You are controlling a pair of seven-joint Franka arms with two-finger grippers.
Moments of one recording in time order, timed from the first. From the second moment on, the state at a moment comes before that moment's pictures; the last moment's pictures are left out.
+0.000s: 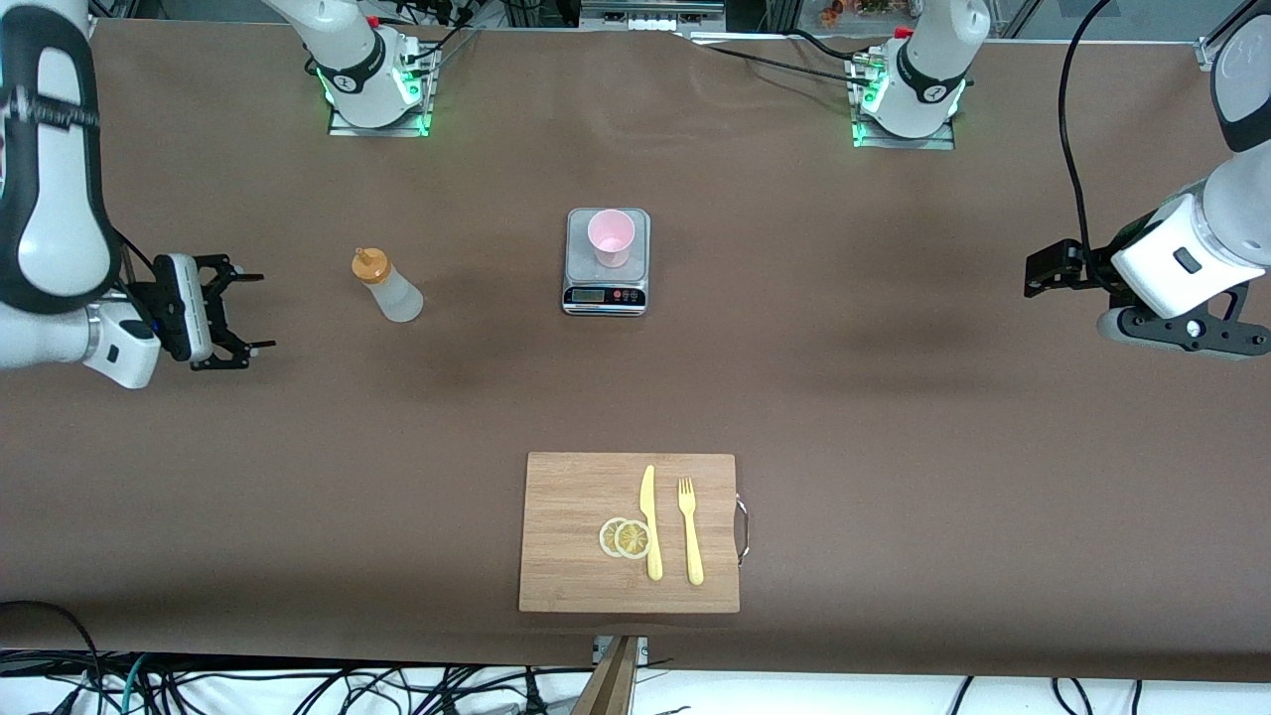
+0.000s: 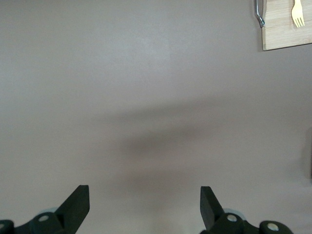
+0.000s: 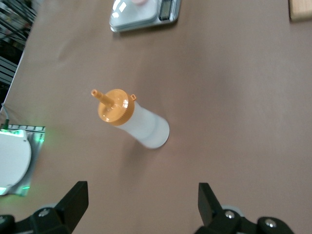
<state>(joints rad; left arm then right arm) -0.11 0.20 0.05 -1.42 -0.01 1.49 0.08 0.09 0.35 -0.24 -1.64 0.35 1.53 -1.80</state>
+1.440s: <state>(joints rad) -0.11 0.21 0.05 -1.42 -0.02 1.49 0.08 0.11 0.11 -0.01 -1.66 -0.02 1.63 -0.59</state>
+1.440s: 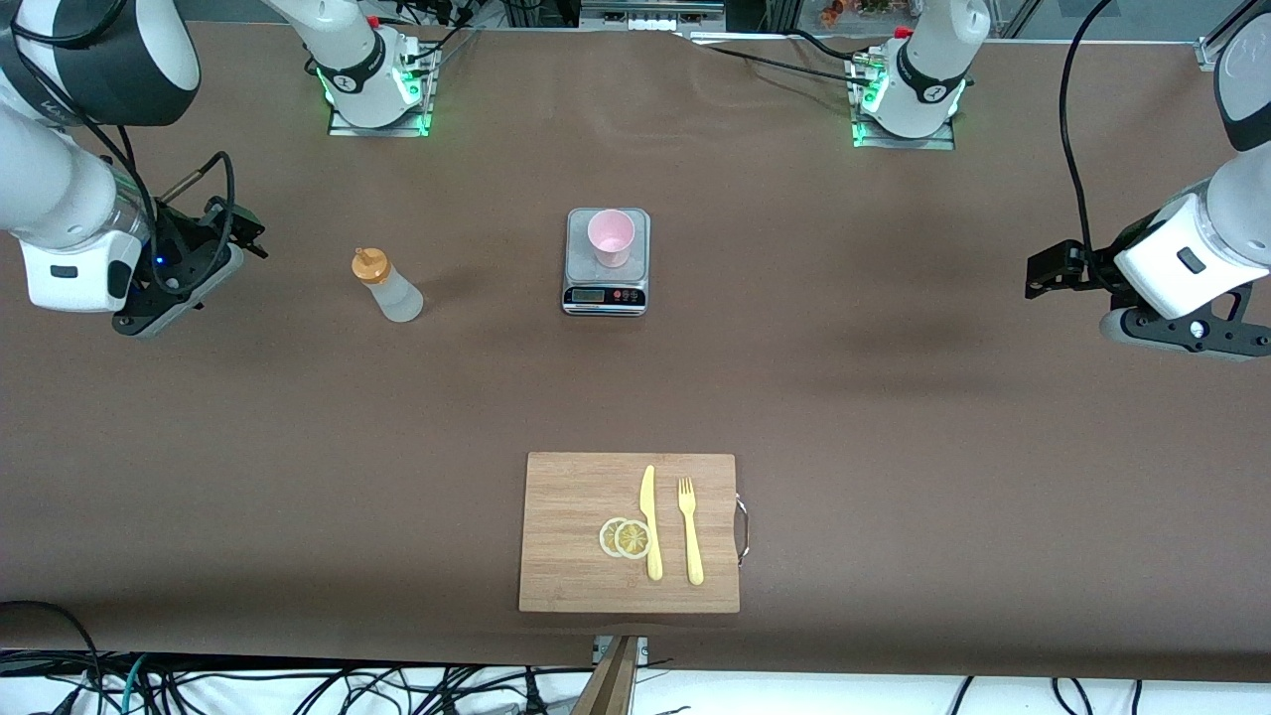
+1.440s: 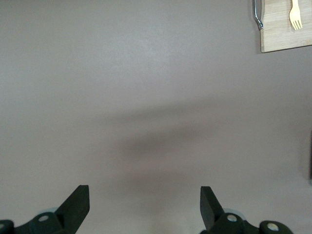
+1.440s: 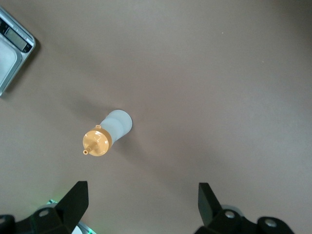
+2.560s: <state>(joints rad) -0.11 0.21 0.05 -1.42 -0.02 1.49 0.08 0.11 0.07 -0.01 -1.65 0.03 1.63 -0.06</state>
